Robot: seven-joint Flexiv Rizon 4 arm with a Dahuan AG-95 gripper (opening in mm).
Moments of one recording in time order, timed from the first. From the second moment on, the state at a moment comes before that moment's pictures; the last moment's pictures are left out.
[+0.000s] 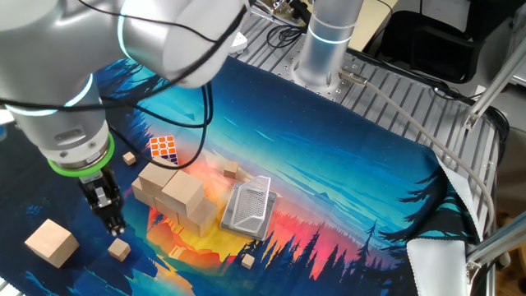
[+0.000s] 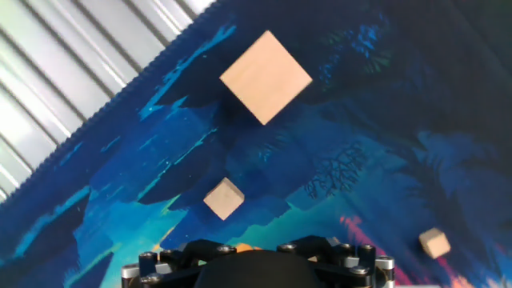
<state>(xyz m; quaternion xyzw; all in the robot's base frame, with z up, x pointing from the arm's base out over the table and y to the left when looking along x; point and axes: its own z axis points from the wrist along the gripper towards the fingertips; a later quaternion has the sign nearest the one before) 0.739 -0.122 0.124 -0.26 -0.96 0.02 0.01</state>
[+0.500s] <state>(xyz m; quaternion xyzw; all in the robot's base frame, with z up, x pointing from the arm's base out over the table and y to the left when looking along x) 0.758 -0.128 0.130 -0.24 -0.97 0.02 0.01</state>
